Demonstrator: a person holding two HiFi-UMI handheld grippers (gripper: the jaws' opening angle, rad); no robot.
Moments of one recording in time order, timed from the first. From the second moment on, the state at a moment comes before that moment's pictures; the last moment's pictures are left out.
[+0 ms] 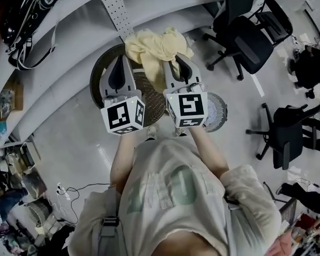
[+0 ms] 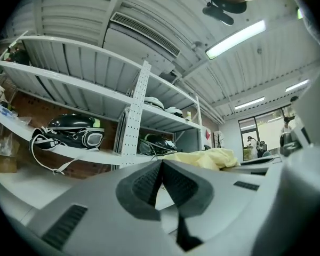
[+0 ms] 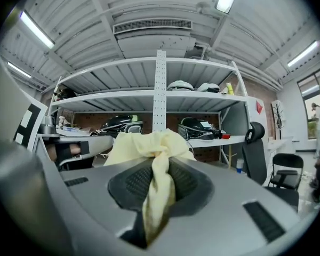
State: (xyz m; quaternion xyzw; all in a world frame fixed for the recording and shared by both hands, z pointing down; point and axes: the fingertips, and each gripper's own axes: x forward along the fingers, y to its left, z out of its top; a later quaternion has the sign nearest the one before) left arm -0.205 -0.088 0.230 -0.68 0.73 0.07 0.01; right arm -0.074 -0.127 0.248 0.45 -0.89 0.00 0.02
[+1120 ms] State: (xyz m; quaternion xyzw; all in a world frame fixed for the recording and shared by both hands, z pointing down) left arm 0.251 -0.156 0.335 -0.93 0.36 0.00 -0.06; right arm 0.359 -0.065 0.376 0.76 -0.62 0.10 0.12
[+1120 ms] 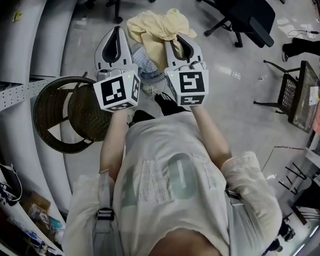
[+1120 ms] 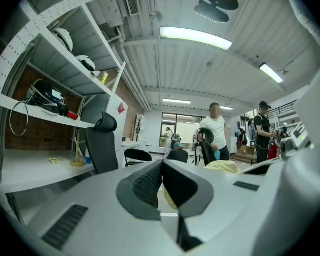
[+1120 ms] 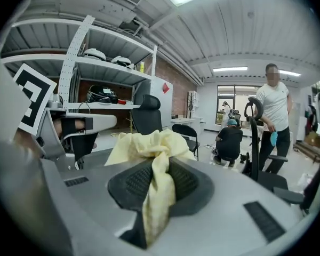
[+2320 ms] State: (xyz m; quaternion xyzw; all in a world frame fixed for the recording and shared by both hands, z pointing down) left arm 0.236 -0.170 0.338 -0.91 0.41 -0.02 -0.06; right arm 0.349 -0.086 0.399 0.72 -0.67 0.12 0.14
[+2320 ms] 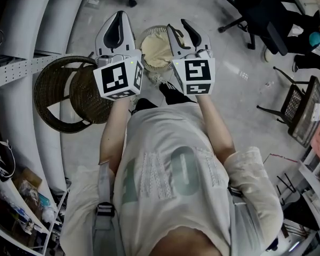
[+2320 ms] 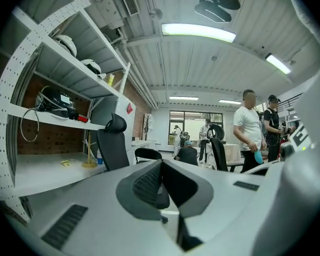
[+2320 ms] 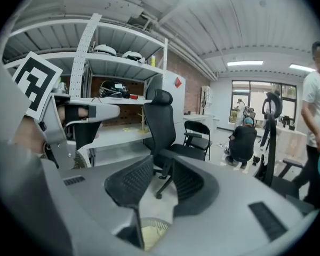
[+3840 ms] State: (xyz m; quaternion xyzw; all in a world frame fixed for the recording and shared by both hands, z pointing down) left arm -0.271 0.022 0.185 -0.52 0.85 0.04 0.10; right arm -0.186 -0.052 0.208 0.19 -0.98 -0.04 -0.03
